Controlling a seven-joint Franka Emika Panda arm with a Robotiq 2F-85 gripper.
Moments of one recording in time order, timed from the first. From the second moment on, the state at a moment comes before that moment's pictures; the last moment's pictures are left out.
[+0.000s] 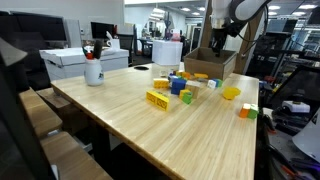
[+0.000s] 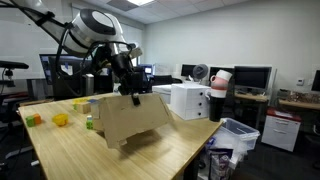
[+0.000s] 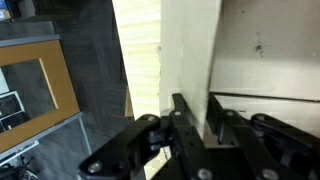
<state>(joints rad) -0.20 -0.13 -0.14 -2.35 -0.73 2.22 0.33</state>
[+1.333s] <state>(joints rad) -0.02 -0.37 0.07 -2.50 -0.26 2.04 0.41</state>
